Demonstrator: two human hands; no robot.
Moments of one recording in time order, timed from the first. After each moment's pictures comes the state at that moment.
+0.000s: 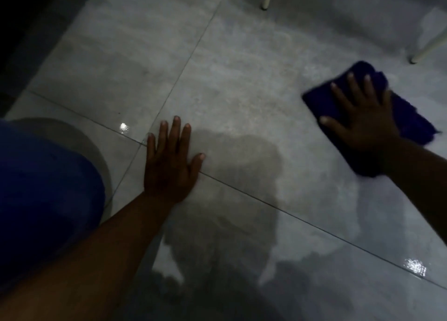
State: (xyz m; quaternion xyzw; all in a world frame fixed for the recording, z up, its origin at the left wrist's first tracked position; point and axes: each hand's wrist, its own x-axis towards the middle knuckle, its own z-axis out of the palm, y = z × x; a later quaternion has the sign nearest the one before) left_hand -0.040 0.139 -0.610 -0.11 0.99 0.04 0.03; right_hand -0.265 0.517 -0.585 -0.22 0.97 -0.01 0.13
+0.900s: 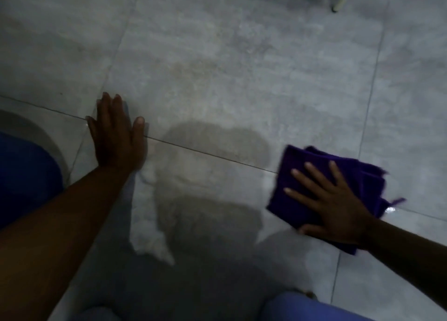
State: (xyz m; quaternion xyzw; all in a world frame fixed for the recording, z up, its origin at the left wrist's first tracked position) left_hand -0.029 0.146 -0.611 -0.20 0.97 0.13 -0.07; right_hand 0.001 0.643 -0.581 -0.44 0.88 0.07 0.17
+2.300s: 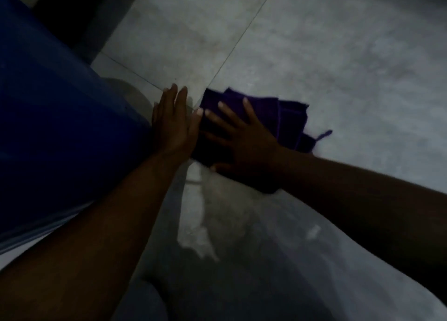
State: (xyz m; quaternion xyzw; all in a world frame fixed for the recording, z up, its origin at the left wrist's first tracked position) left_hand -0.007 0.076 -0.577 -0.27 0.94 0.19 -0.04; right_hand -0.094 0.257 -0.595 -0.62 0.78 0.00 0.10
